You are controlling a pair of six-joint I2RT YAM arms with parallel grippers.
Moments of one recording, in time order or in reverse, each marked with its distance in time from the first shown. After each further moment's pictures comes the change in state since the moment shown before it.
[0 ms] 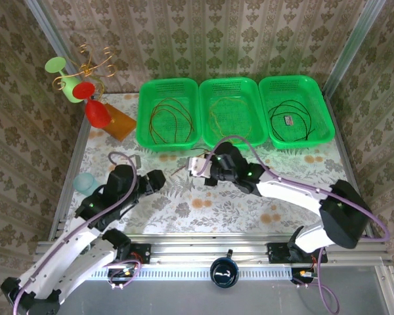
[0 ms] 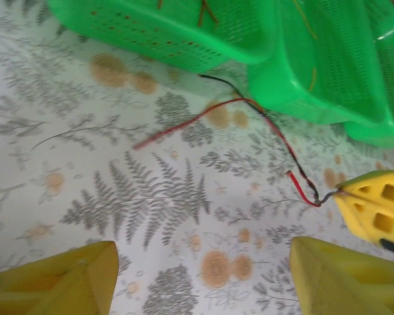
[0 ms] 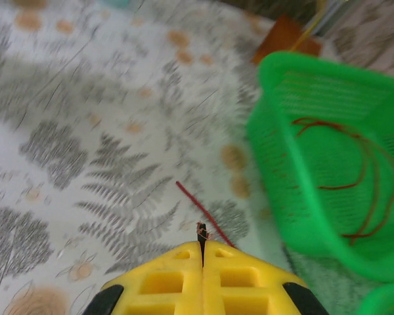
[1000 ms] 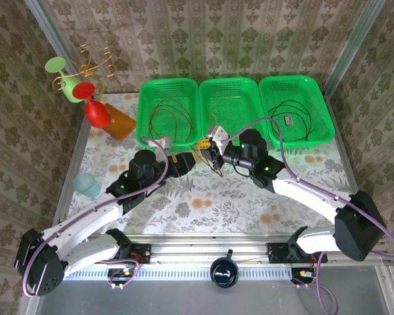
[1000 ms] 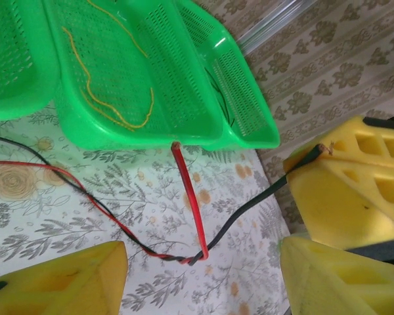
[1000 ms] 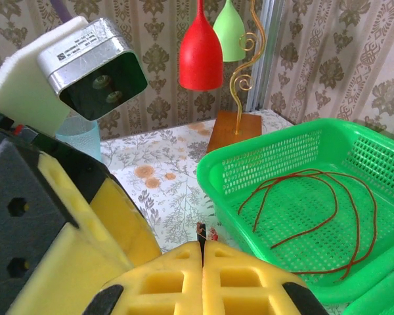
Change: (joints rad) left arm -0.098 0.328 -0.042 0.727 0.201 -0.026; right arm -0.132 -0.096 -0.014 0.228 -0.146 0.478
